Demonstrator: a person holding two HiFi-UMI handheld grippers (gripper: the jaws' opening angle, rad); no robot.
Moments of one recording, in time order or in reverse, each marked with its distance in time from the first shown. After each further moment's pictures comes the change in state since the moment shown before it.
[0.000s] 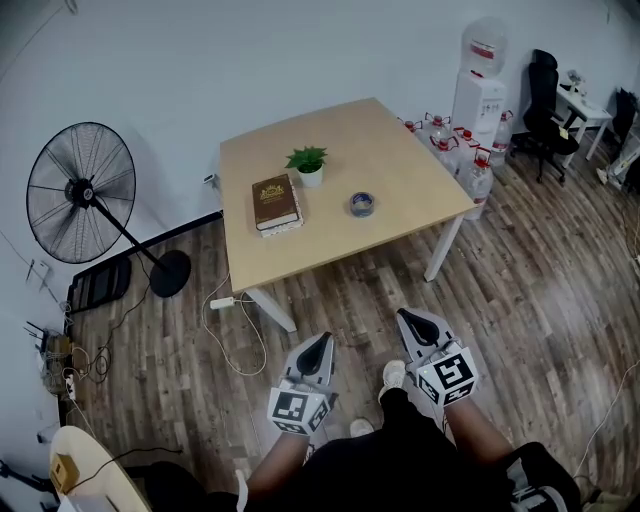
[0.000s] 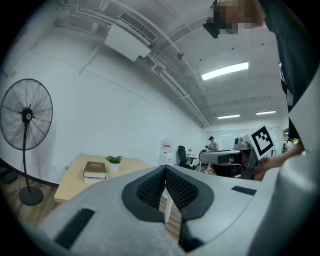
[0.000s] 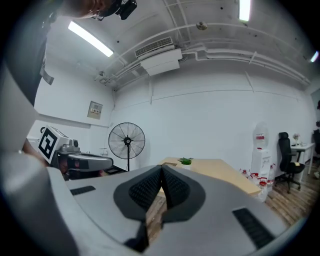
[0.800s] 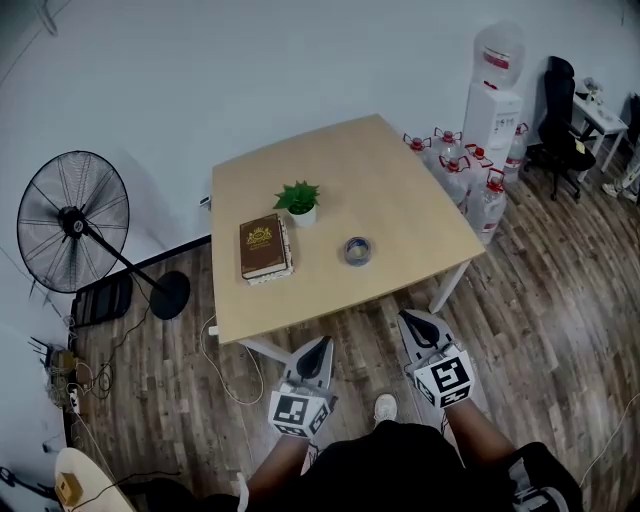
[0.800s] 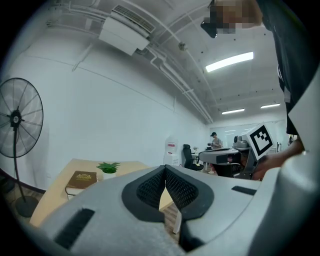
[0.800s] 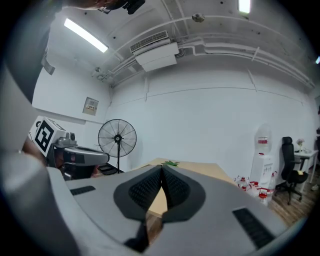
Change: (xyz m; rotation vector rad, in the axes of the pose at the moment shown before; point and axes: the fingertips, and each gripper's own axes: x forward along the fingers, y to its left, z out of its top) left arm 0.189 0.053 0.021 0.037 0.014 0.034; right arm 0.125 -0.164 0.013 -0.037 0.010 -0.004
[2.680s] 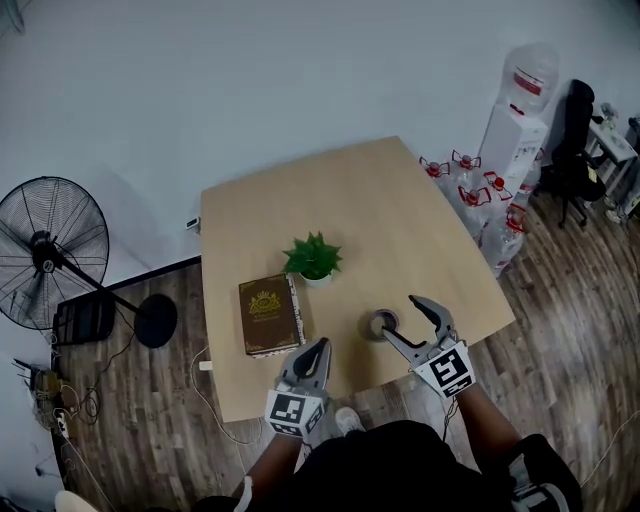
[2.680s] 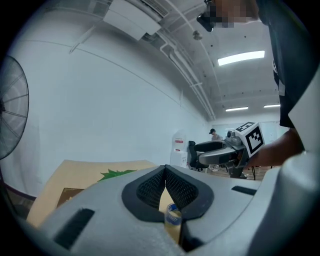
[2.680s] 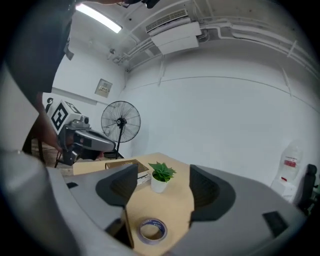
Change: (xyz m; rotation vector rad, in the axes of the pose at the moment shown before) left arm 0.199 0.215 -0.001 -0.007 0.048 -0.032; right arm 0.286 -0.091 0.006 -0.215 0.083 0.153
